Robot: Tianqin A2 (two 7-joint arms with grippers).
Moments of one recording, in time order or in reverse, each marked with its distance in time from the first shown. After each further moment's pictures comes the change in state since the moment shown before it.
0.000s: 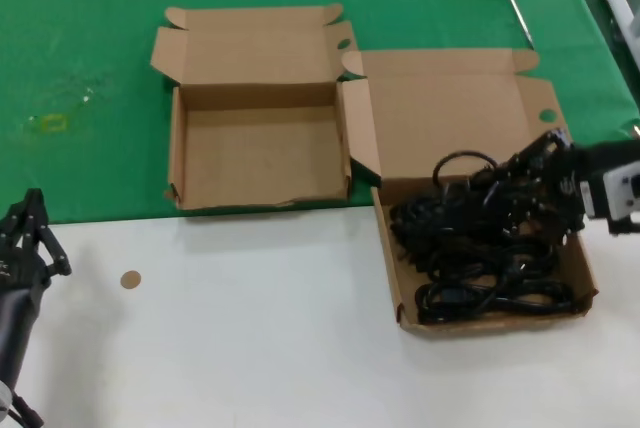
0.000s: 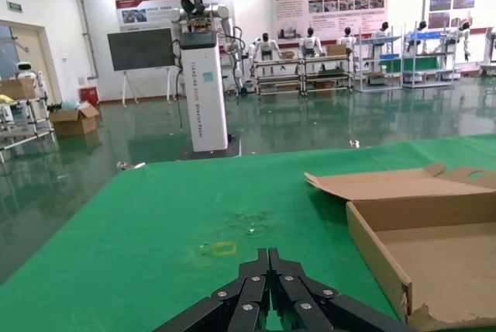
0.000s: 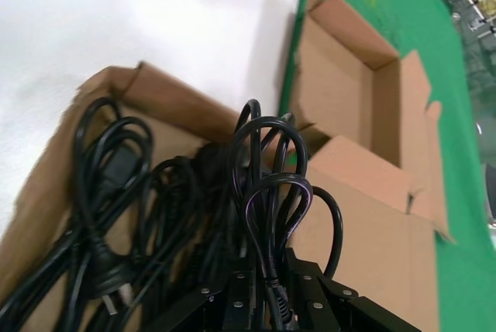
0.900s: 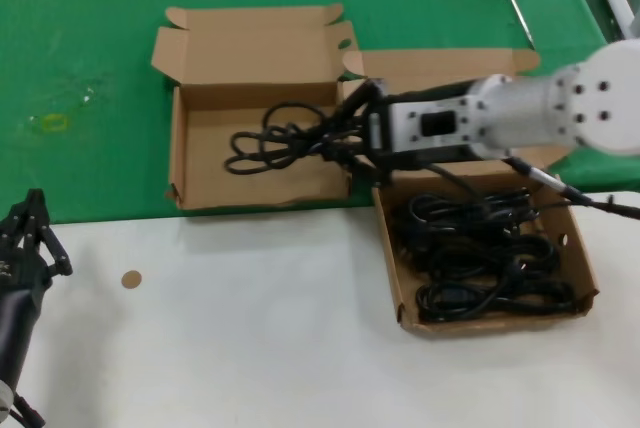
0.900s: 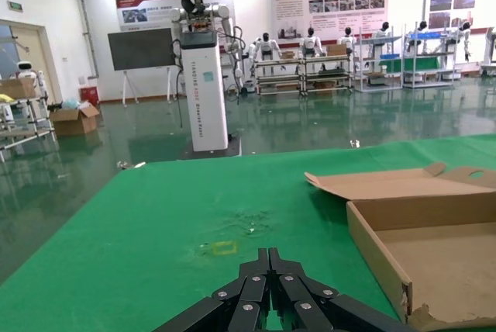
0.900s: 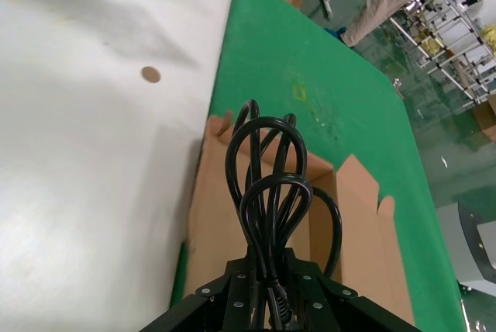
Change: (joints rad) left arm 0.000 0.000 0.000 0.000 0.000 0.000 0.000; right arm 0.242 -0.379 -0.182 0.000 -0.288 0.048 0.424
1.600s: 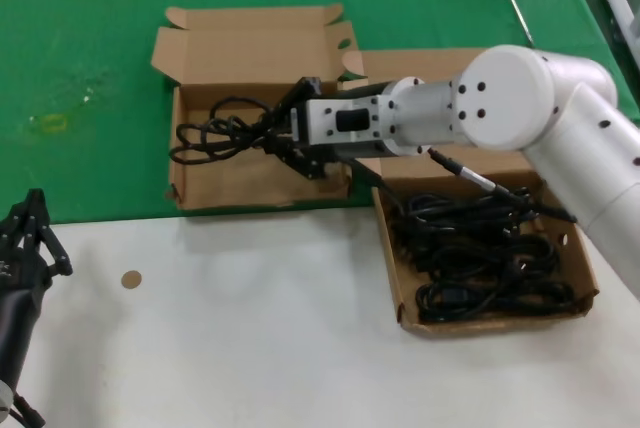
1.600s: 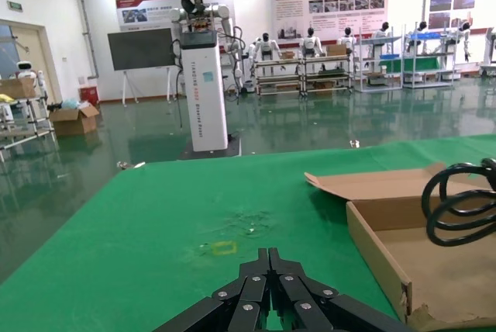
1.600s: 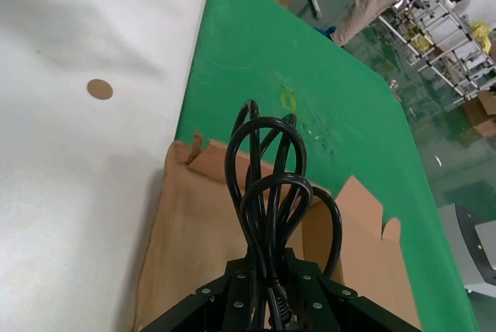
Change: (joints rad) left arm 0.000 0.000 0.000 0.000 0.000 0.000 0.000; right arm 0.093 -0.249 -0.065 -0.298 -0.092 0.140 -0.032
